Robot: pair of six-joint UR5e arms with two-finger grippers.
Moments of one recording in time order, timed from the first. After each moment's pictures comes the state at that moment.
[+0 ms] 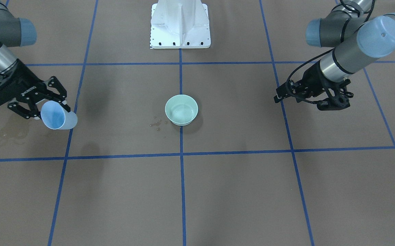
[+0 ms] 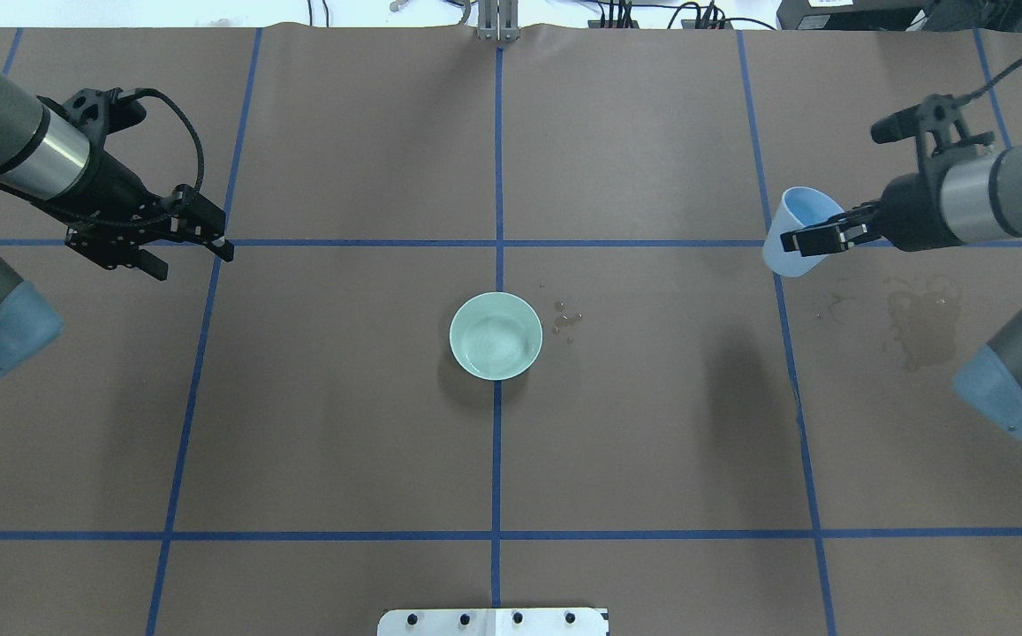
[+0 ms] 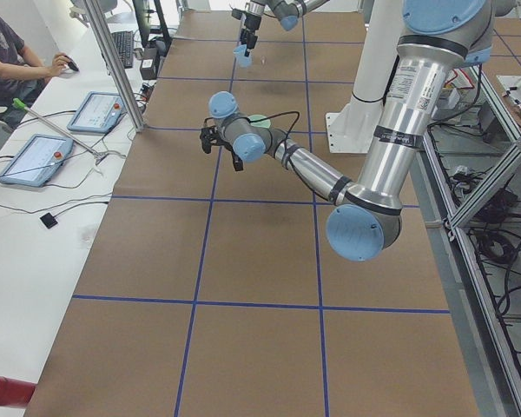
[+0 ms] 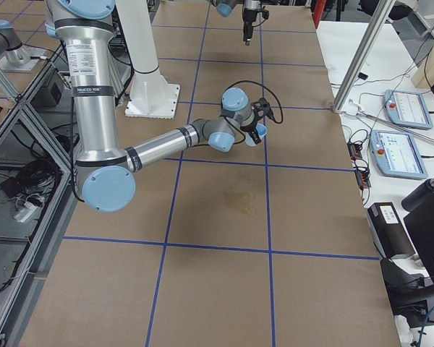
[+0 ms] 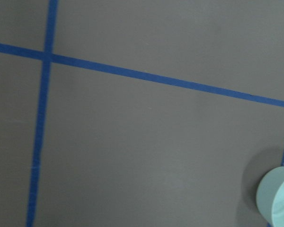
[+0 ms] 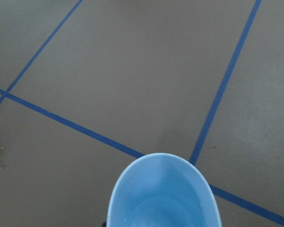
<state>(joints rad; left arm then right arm) -0.96 -1.85 -1.79 -1.84 -2.41 -1.07 0.89 -1.41 1.87 -0.96 2.09 0.71</state>
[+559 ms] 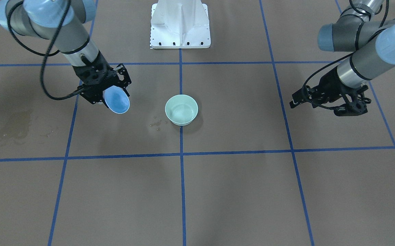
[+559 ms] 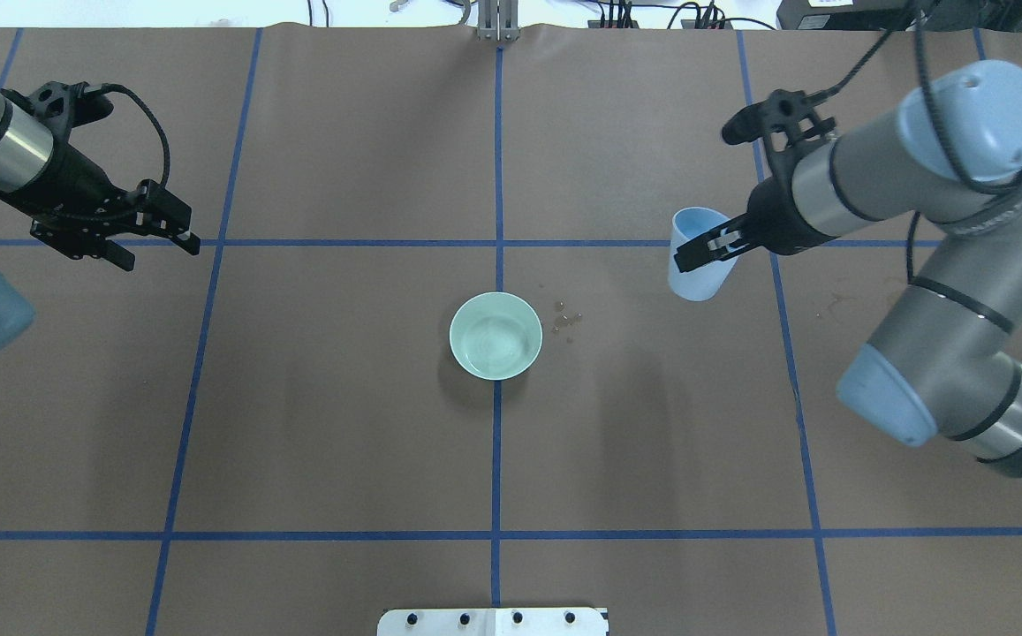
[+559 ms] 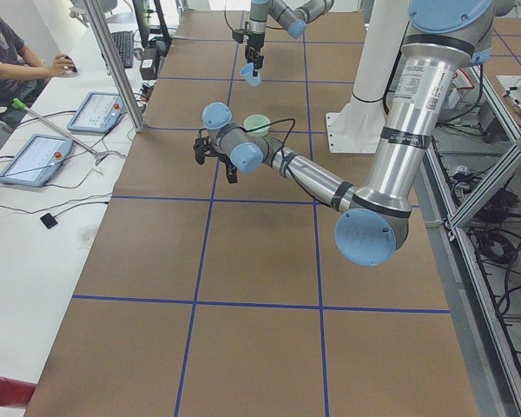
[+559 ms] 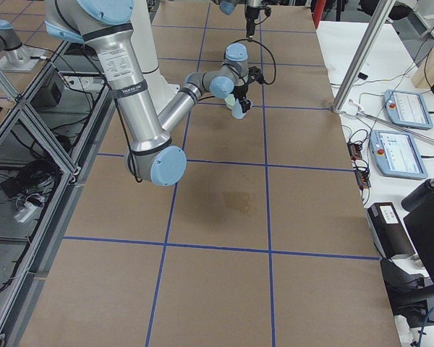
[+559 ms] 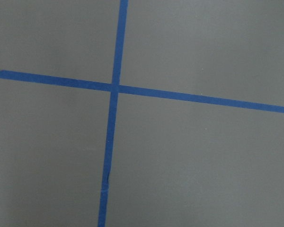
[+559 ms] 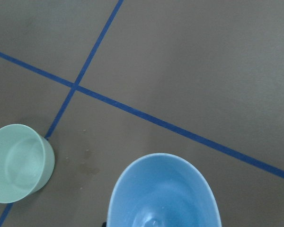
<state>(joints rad) -1.00 -1.83 -1.76 -1.84 -2.41 -0.98 0.68 -1.12 1.91 -1.51 1.98 0.56</state>
